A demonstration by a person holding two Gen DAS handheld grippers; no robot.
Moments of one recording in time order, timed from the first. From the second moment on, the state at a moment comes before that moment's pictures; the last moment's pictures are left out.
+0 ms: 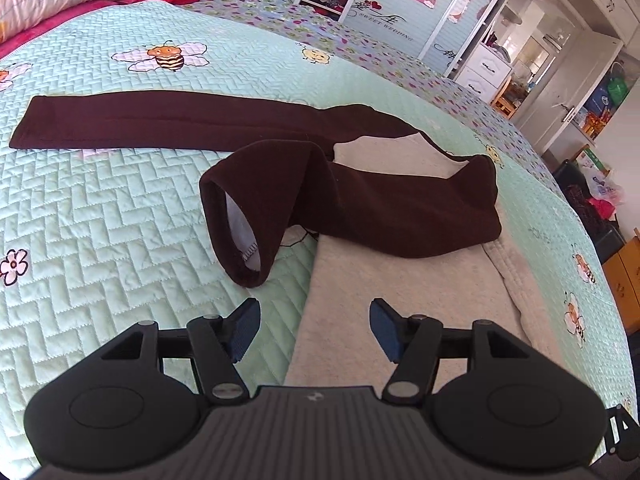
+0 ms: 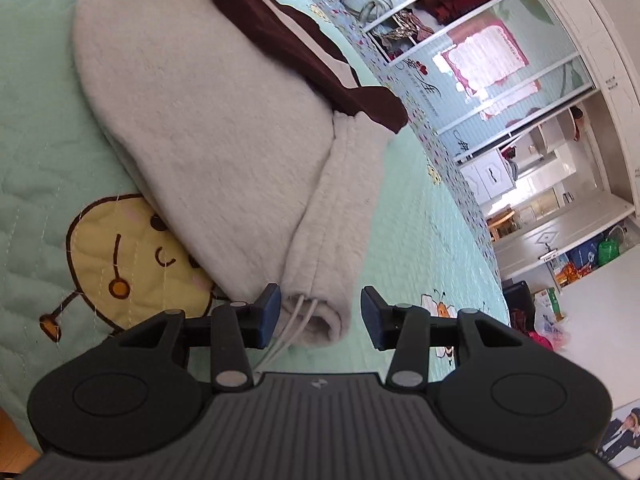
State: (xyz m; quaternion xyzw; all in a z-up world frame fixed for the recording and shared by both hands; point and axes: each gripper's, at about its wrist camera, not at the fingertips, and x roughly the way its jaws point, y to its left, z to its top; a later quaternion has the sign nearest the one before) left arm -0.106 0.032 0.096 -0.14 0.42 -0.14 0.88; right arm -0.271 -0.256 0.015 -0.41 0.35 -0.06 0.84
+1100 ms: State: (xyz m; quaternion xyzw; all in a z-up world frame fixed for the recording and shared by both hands) left arm -0.115 0.000 0.080 -0.13 0.46 -0.17 0.86; right arm -0.273 -0.311 0.086 -0.12 0.28 0.11 0.94
